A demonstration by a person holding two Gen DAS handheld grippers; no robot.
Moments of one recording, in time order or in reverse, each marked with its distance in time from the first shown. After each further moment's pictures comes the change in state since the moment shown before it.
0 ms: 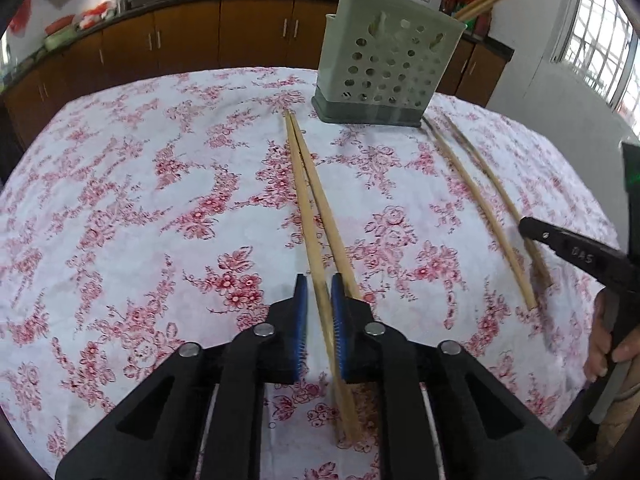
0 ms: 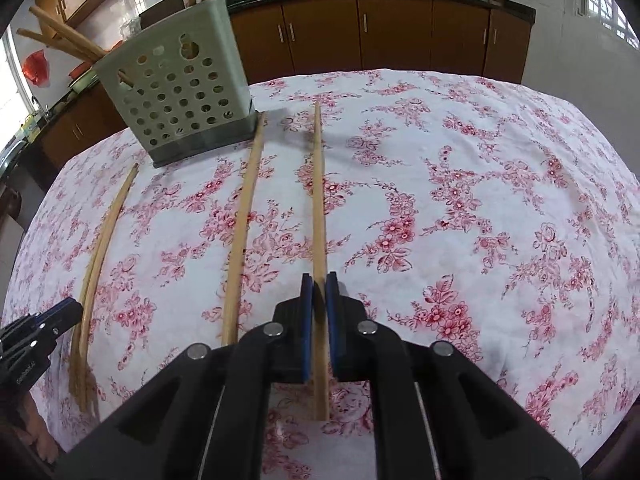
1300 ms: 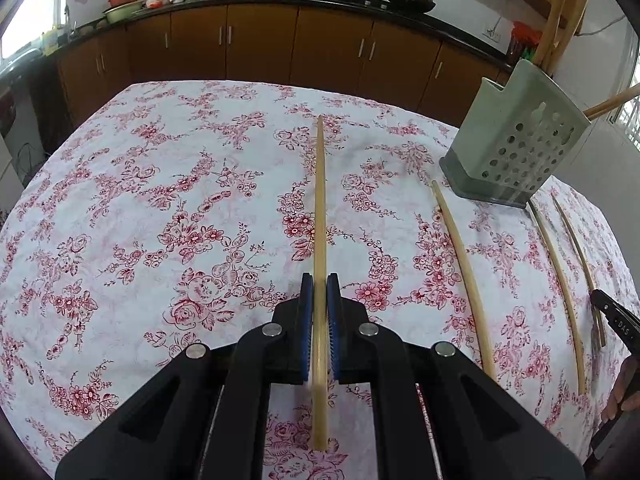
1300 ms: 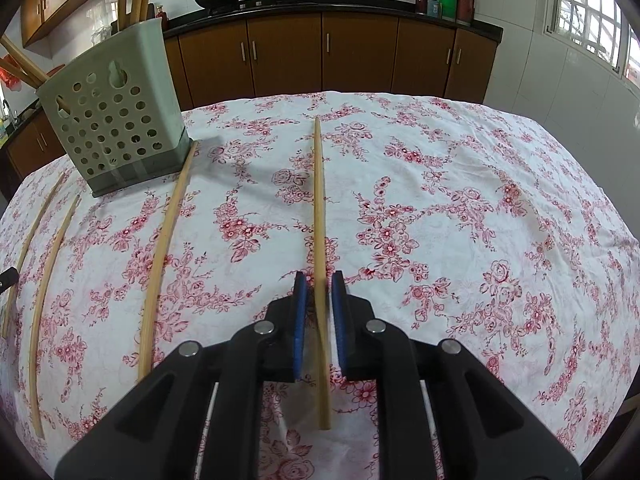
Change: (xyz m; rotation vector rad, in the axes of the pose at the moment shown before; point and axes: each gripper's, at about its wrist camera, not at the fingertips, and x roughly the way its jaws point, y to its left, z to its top) left arm 0.016 0.095 0.040 -0.197 -0.062 0.116; right arm 0.013 -0.032 0.018 0.020 -0.076 -0.165
